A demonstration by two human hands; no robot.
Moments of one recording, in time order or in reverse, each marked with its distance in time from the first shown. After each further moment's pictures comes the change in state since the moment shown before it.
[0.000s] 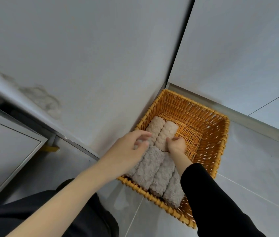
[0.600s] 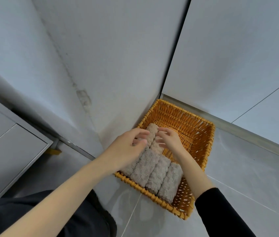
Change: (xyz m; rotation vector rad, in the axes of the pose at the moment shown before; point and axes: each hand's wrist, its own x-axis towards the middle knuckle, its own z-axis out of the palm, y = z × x) left_hand -0.034 0.032 -0.011 -0.020 0.036 0.057; right_hand -0.103 -0.056 -0.078 0.180 -0.427 -0.378
